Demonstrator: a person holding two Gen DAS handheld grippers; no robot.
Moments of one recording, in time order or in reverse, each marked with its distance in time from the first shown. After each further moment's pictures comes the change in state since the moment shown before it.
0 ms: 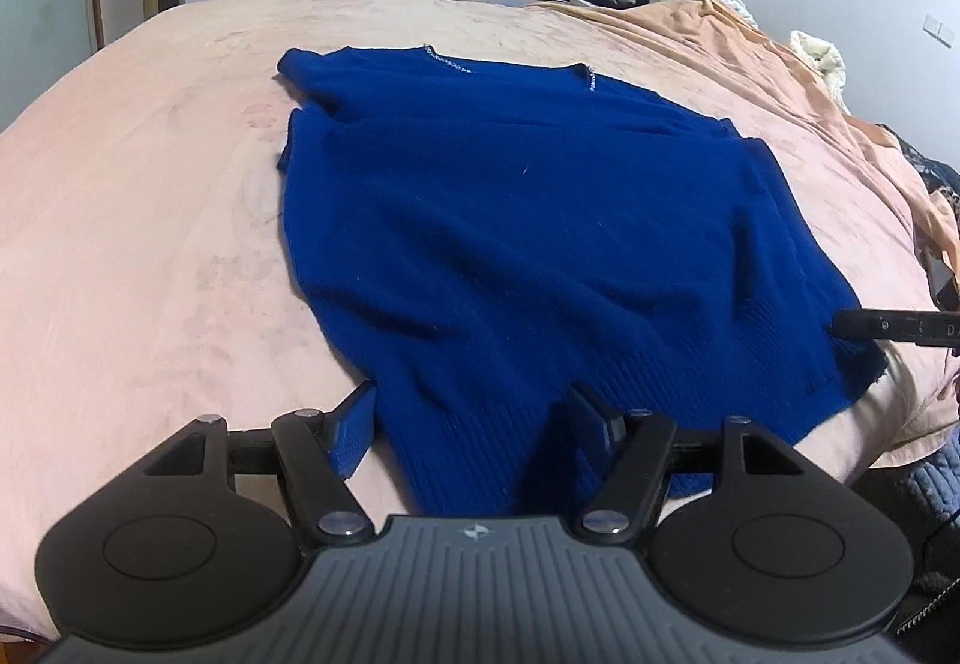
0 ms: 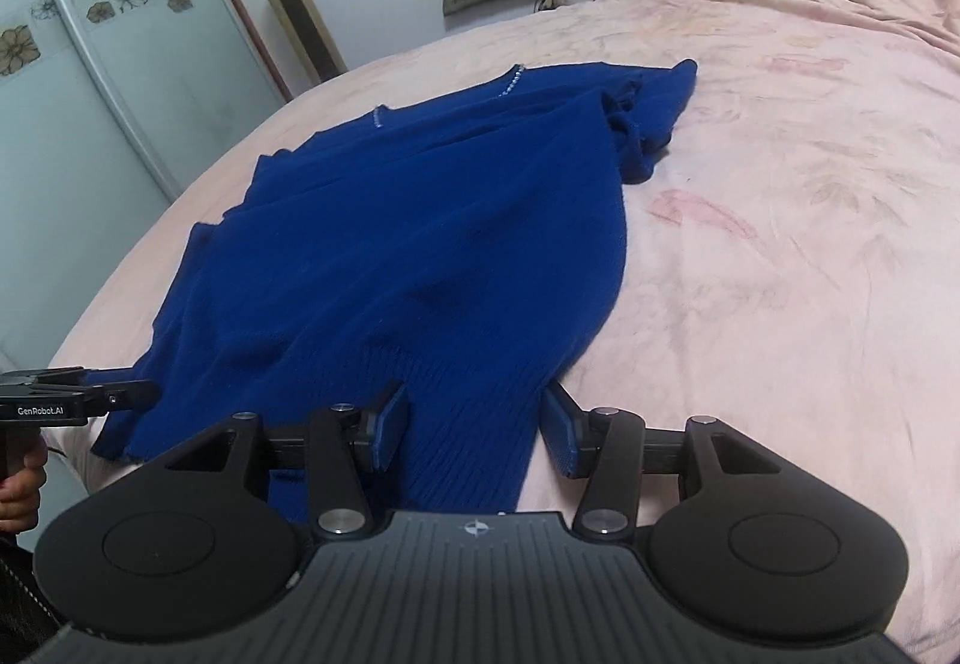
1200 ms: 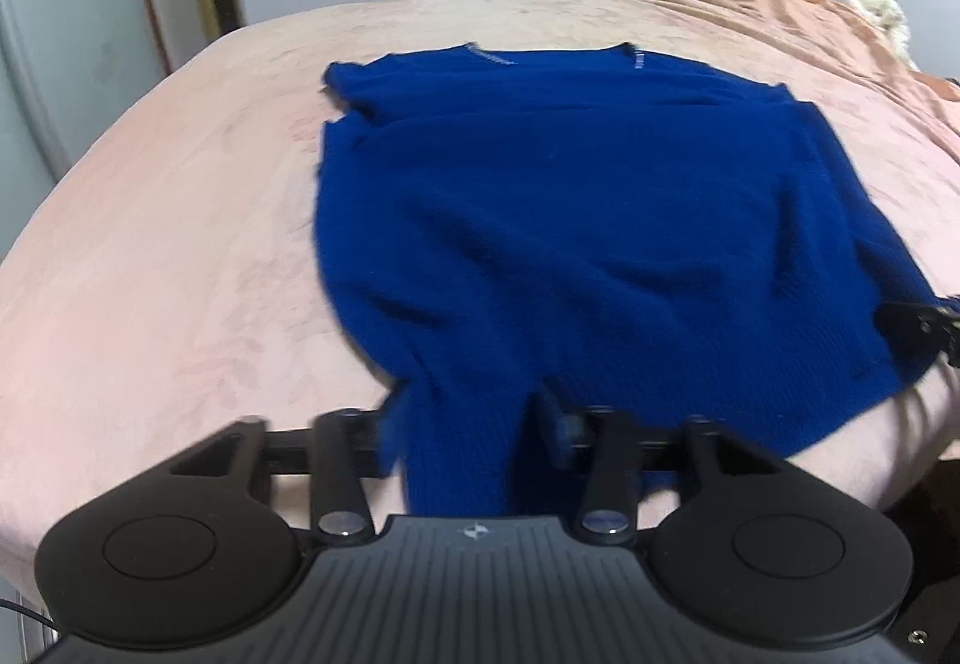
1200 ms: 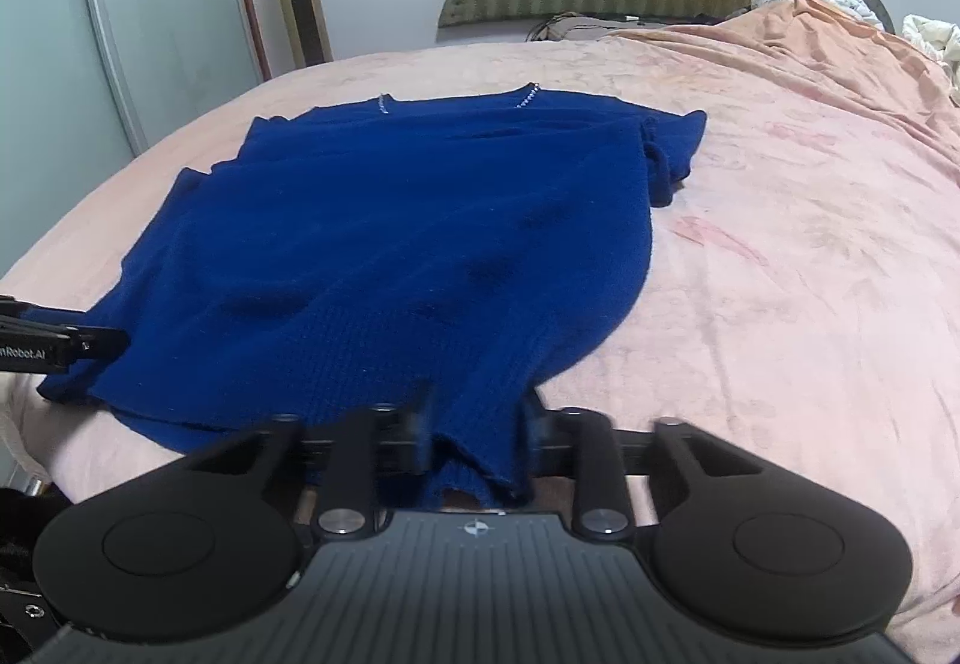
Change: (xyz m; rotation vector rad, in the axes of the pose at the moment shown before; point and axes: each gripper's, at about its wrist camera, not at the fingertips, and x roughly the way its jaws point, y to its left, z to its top) left arm -0.003 -0.044 -0.004 0.070 0.011 0.228; right arm 0.004 0.044 -0.018 -0.168 -0.058 -0.163
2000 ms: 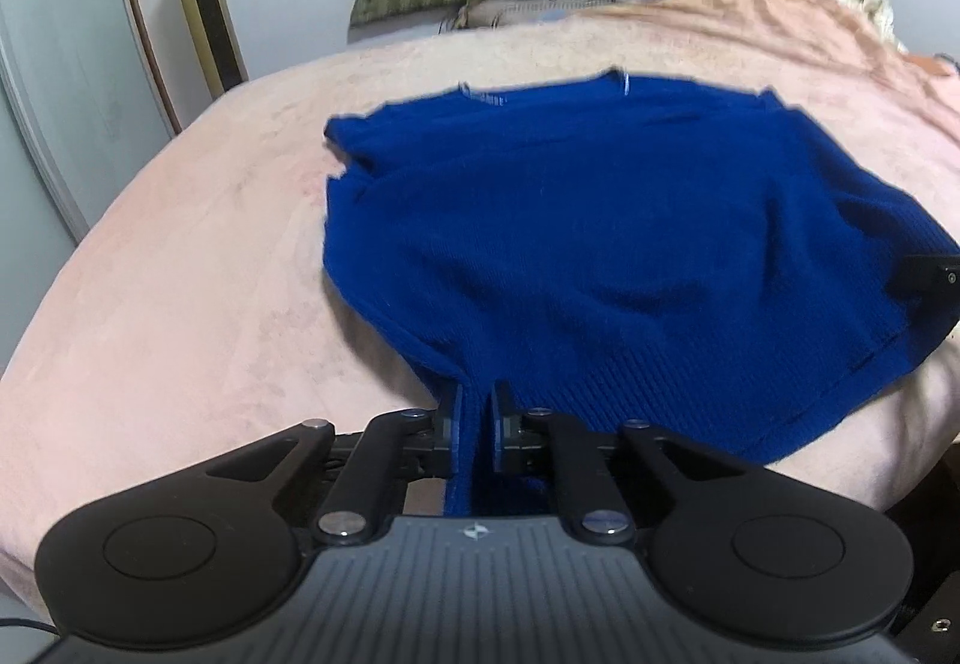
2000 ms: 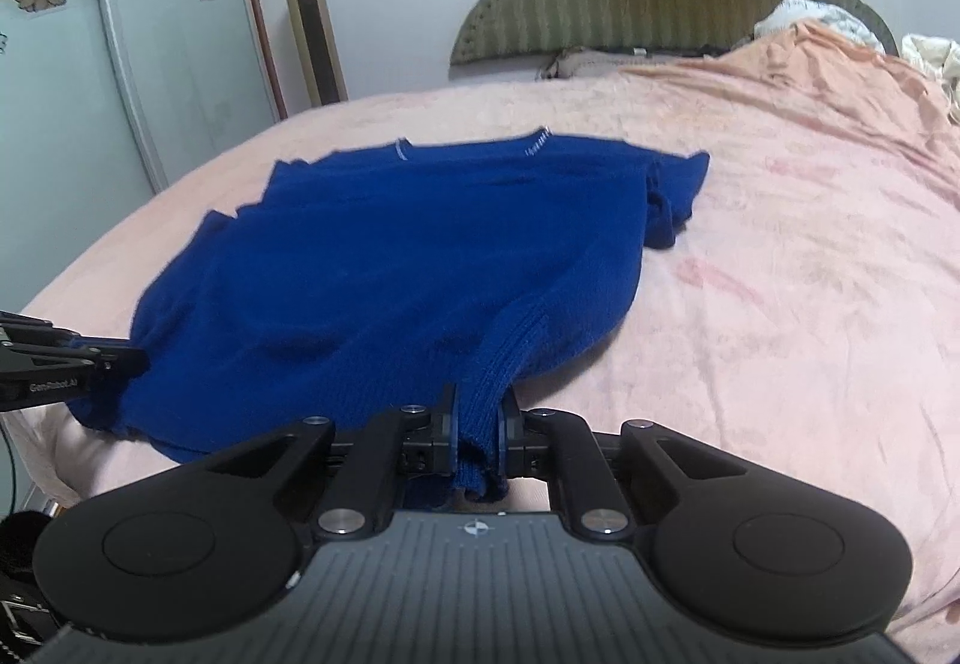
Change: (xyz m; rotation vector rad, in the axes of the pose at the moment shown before) left arm -0.018 -0.006 0.001 0.063 -0.088 0.045; right arm -0.029 0.005 0.007 -0.004 -0.094 0.034
